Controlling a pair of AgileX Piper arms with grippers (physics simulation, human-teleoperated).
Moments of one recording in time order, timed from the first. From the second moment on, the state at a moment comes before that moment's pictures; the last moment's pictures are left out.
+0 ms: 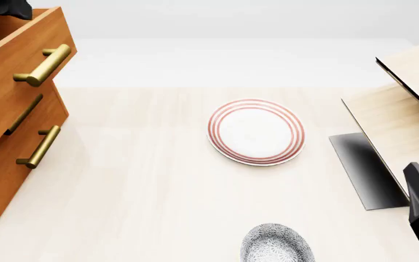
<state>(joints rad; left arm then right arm) 0.01 1.29 -1.51 0.96 0.03 0.00 0.01 0.00 0.00 0.00</state>
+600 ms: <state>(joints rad) 0.05 1.30 -1.46 0.97 0.01 0.00 0.01 0.00 0.00 0.00</state>
